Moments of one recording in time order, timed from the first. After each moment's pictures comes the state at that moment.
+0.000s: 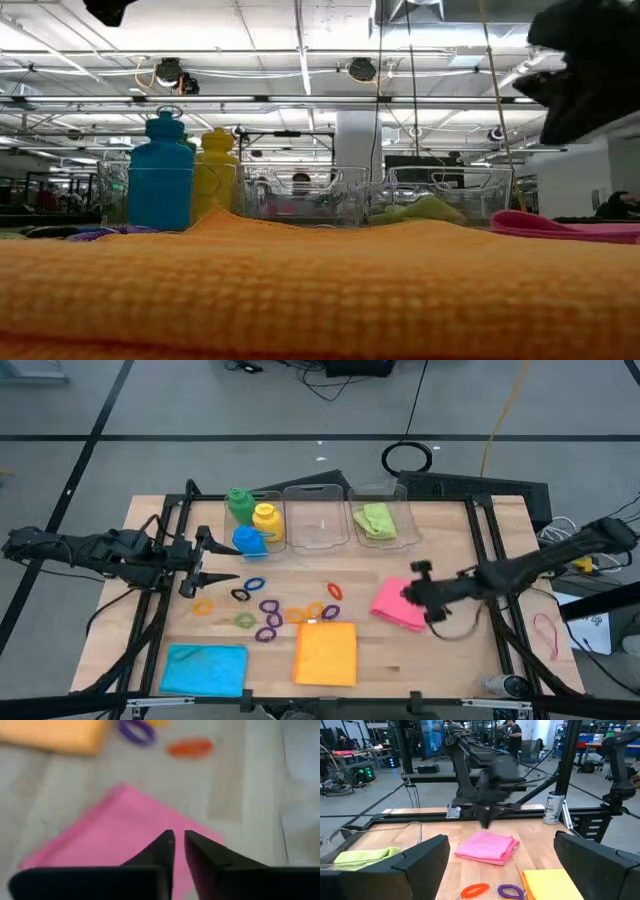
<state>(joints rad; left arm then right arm) -0.20 0.62 0.71 -0.15 -0.11 0.00 0.36 1.13 0.81 -0.60 0.27 0.10</state>
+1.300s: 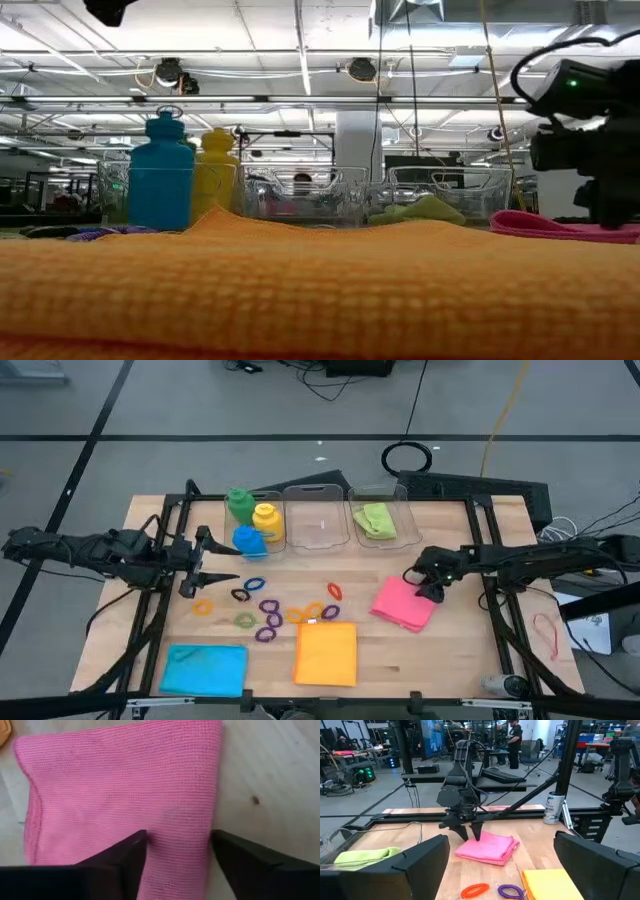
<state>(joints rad) -0.20 0.62 0.71 -0.15 -0.11 0.00 -0.15 1.09 0.35 -0.32 -0.36 0.42</state>
